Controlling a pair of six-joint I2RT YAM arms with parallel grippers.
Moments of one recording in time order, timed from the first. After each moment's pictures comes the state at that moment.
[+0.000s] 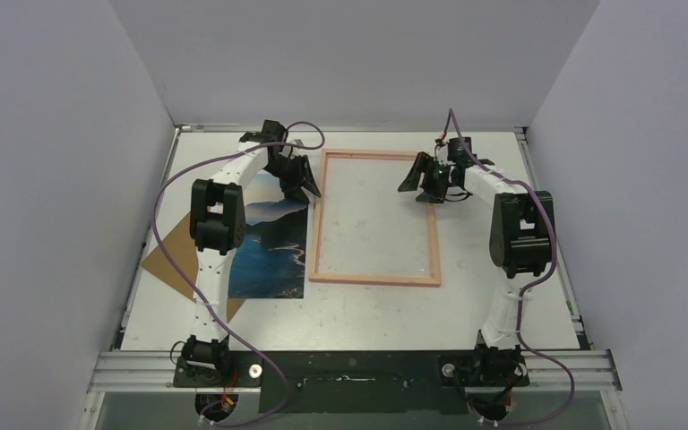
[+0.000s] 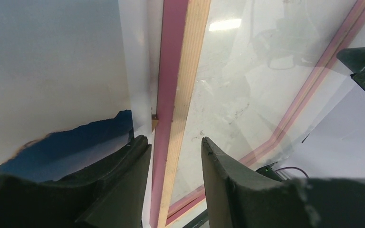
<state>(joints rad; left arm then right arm) -0.21 2.44 2.09 -0.94 0.58 -0.44 0.09 2.03 1.44 -0.37 -0.50 0.44</state>
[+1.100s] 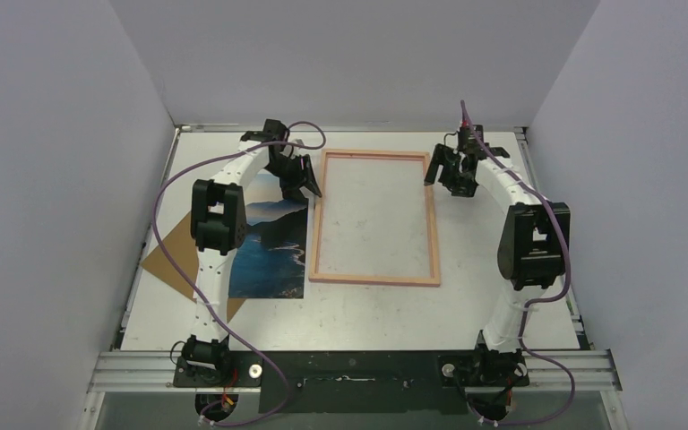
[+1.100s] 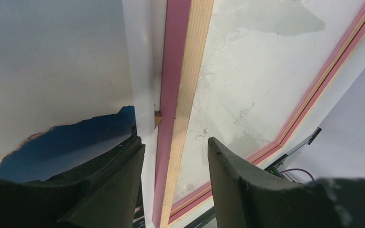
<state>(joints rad) -0.22 2.44 2.12 -0.97 0.55 -0.43 0.08 1.90 1.53 -0.58 -0.08 0.38</state>
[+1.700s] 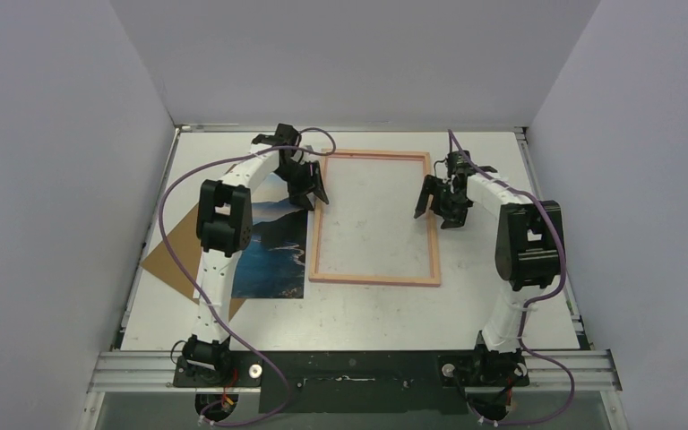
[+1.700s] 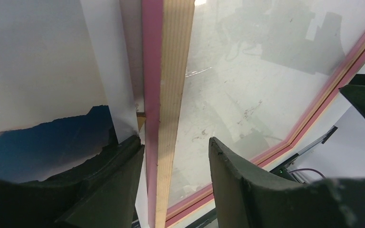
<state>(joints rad) -0.28 2.44 2.09 -0.97 0.50 -0.43 0.11 1.90 1.34 -0.63 -0.14 0.41</state>
